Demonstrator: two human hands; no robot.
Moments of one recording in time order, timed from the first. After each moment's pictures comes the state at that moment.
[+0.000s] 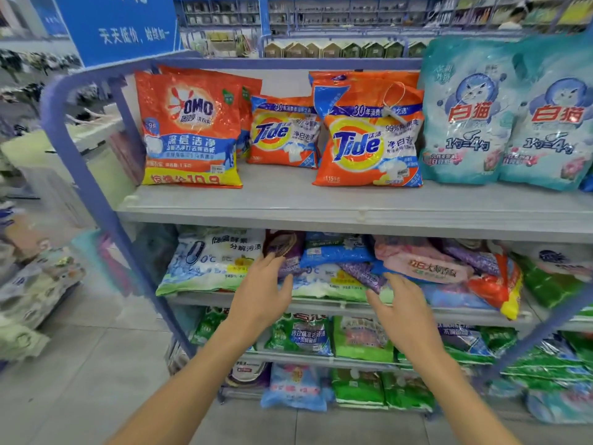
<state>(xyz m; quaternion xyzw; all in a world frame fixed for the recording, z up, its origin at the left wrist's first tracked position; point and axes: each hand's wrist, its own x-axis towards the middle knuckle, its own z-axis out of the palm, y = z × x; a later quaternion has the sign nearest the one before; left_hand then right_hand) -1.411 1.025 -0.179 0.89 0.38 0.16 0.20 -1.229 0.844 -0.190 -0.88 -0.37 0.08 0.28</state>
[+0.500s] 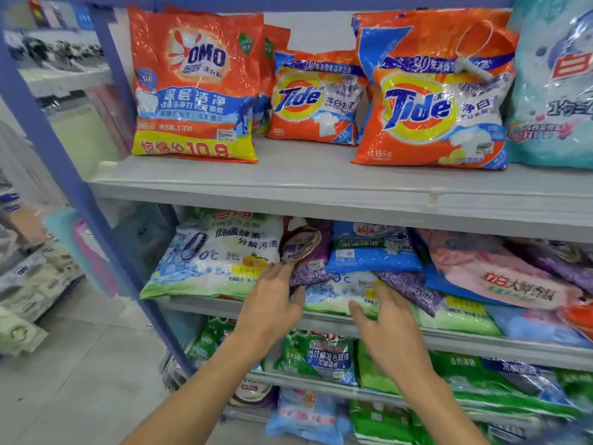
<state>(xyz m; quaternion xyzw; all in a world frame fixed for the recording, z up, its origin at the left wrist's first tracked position) -1.387 1.098 -0.278 0.88 0.39 0.17 0.20 -1.240 0.952 -0.290 -0.86 -0.41 0.09 0.30</state>
